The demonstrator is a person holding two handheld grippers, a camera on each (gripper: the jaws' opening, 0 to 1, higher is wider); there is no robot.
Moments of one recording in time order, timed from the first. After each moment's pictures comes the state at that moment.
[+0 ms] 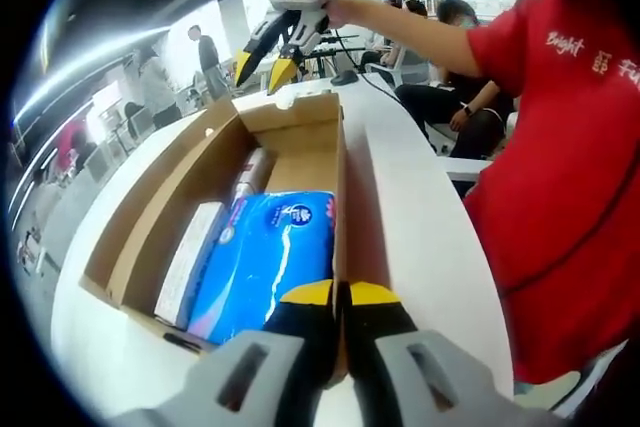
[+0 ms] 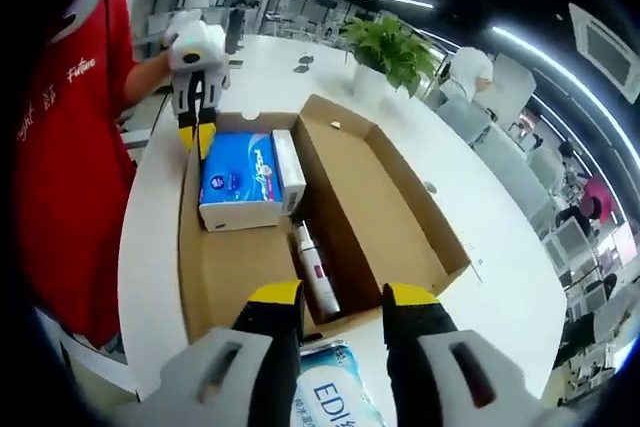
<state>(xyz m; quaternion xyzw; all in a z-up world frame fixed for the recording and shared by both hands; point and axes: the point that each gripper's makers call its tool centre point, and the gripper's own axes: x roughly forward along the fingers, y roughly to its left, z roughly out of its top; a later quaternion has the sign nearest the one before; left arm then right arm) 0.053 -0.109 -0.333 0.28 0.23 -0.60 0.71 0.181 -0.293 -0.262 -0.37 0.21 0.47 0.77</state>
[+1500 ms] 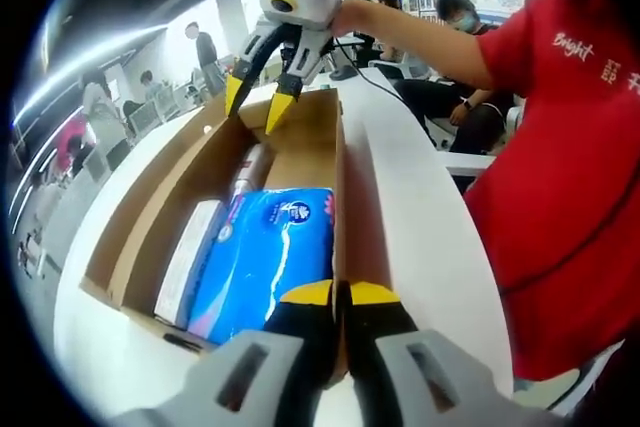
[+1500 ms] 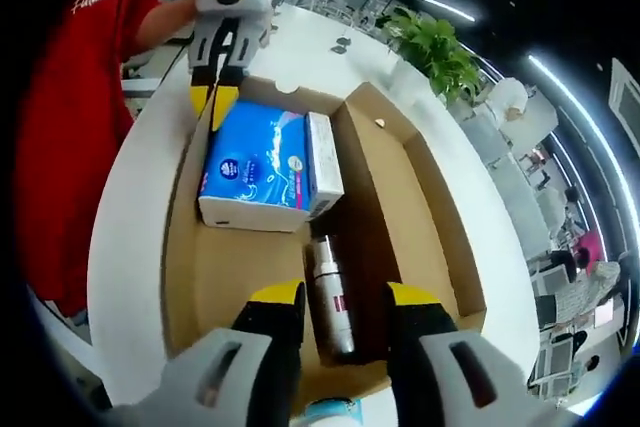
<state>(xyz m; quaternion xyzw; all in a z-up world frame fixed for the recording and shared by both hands) 0.053 -0.108 -0.335 0.29 0.24 -0.60 0.71 0.172 -0.240 -0.294 -0.47 0.17 0.48 0.72</state>
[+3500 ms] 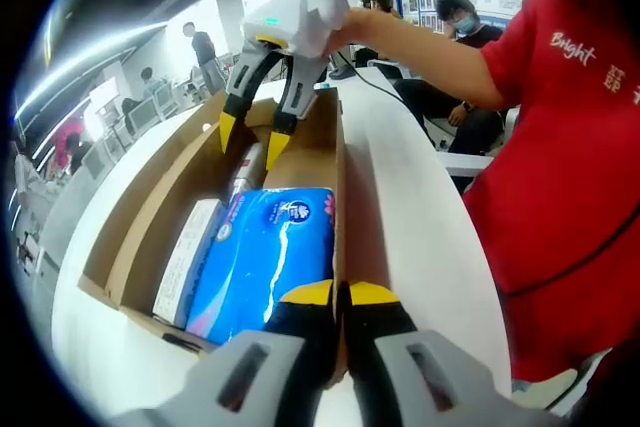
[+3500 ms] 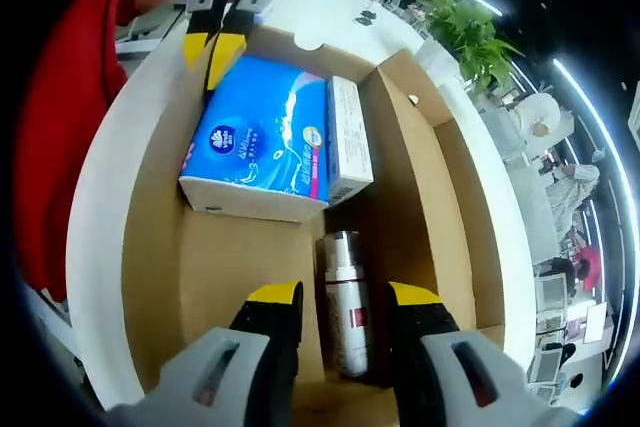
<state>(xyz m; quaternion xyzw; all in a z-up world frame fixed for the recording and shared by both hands) 0.054 -0.108 -0.335 0.29 0.24 -0.60 0.70 0.171 -0.222 -0.339 -0.51 0.21 0.49 0.67</state>
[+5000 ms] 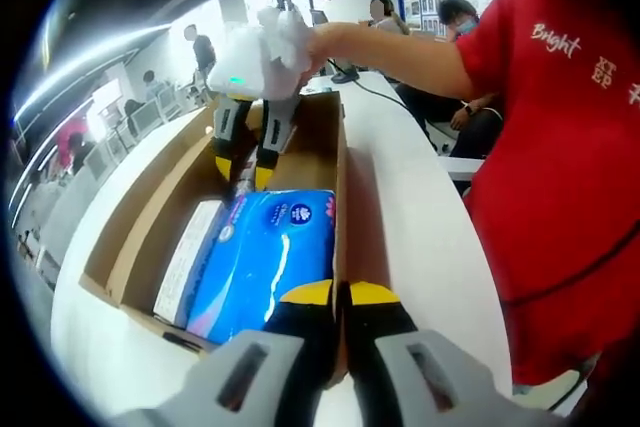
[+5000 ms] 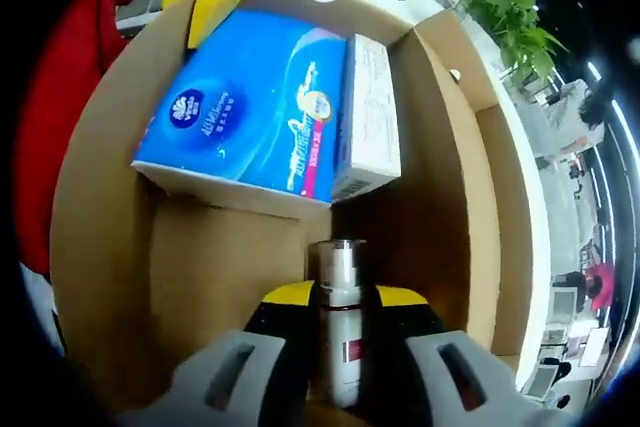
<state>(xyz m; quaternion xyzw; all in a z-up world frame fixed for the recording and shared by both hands) 0.053 -0.108 -0.332 0.28 0.24 -0.60 0.71 0.184 -0.210 -0.368 -0.56 0.29 0.51 0.59</state>
